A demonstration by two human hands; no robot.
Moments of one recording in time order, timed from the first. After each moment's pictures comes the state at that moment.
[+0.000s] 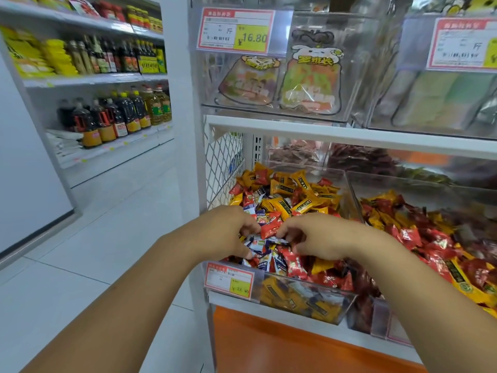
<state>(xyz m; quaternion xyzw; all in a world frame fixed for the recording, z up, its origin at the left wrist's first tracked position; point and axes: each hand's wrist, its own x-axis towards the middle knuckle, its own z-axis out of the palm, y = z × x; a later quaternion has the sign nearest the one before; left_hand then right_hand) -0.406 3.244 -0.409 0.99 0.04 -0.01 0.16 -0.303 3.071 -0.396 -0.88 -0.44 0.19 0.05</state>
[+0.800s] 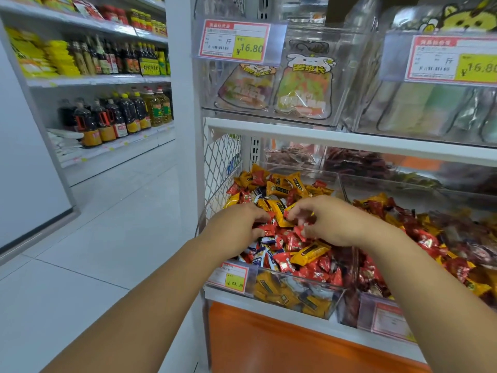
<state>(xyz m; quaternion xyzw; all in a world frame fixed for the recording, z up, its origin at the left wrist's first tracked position) -0.385 3.224 -0.428 0.98 0.06 0.10 0.15 -0.294 3.051 -0.383 -0.89 -0.41 0.09 0.14</state>
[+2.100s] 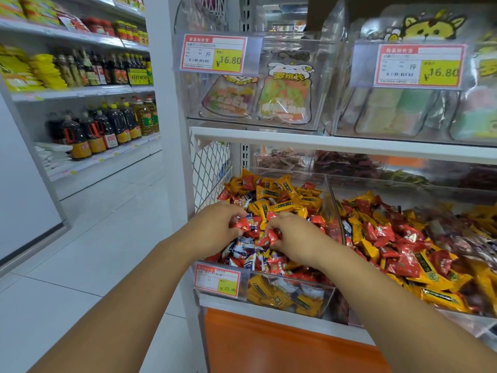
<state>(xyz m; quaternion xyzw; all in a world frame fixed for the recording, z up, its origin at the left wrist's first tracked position) -0.399 3.239 -0.414 0.97 0.08 0.10 0.20 -0.304 3.077 -0.426 -0.90 -0.42 0.04 0.12</state>
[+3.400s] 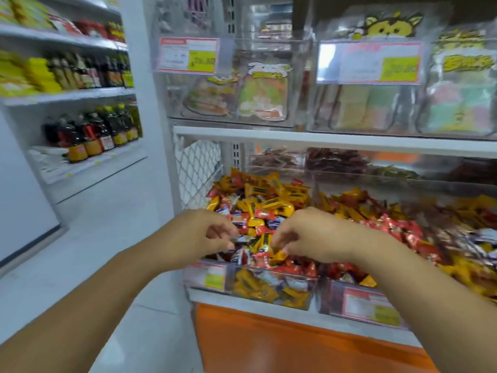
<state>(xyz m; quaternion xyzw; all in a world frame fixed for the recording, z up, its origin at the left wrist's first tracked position) -0.436 3.225 -0.403 0.95 0.04 0.07 0.30 -0.320 3.019 -0.379 -0.86 -0.49 0.10 0.07</state>
